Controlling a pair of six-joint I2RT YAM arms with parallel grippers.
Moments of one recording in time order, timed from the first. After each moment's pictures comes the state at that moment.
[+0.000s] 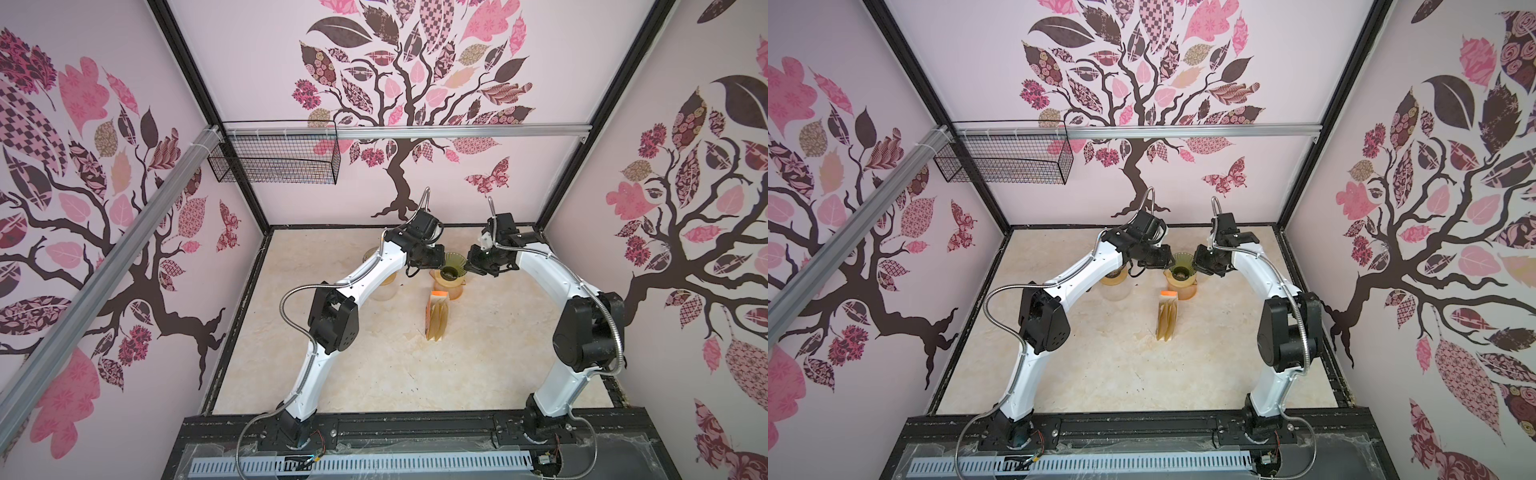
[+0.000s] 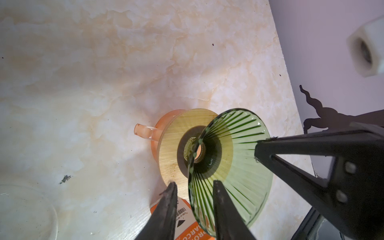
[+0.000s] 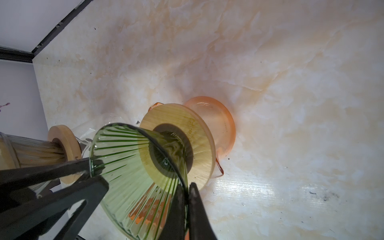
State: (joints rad) left arm -0.66 2.28 2.22 -0.84 0.23 -0.47; right arm 0.16 1.78 1.52 -0.81 -0.31 0.49
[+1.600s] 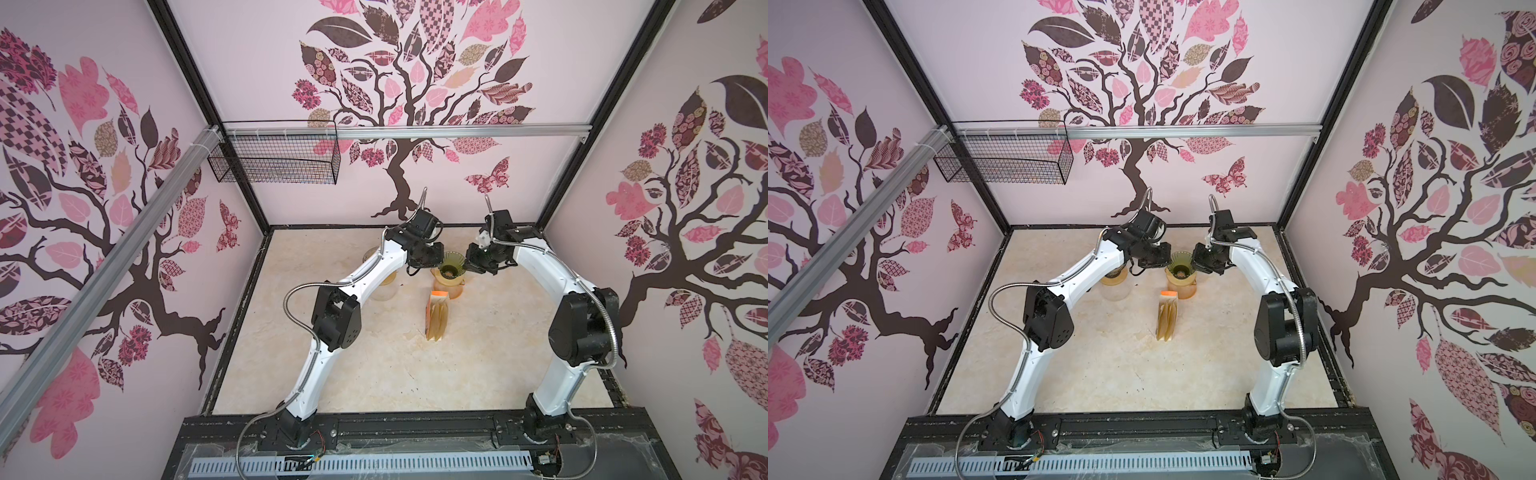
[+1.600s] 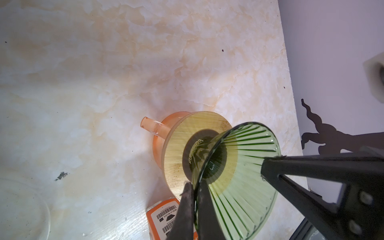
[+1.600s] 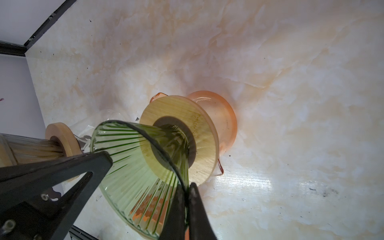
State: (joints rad) left arm -0.65 2.33 2.29 -0.87 0.23 -0.55; right arm 0.17 1.83 1.60 -0.88 -0.32 0.48
